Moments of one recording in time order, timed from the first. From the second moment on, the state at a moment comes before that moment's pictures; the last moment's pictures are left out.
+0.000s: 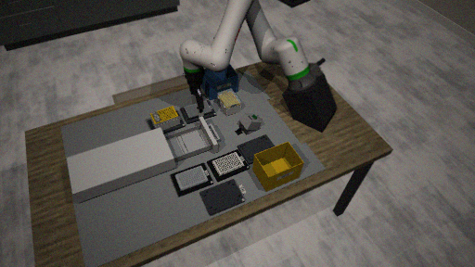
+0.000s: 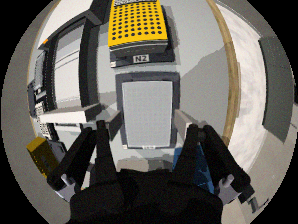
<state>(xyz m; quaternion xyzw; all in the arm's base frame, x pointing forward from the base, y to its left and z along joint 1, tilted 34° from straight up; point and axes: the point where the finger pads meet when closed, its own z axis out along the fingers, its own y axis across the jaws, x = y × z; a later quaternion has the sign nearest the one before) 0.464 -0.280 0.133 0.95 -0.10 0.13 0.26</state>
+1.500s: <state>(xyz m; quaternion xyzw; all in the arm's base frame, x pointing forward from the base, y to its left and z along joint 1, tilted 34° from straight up) 0.455 -0.257 0.169 0.95 -0.10 0.13 0.26</state>
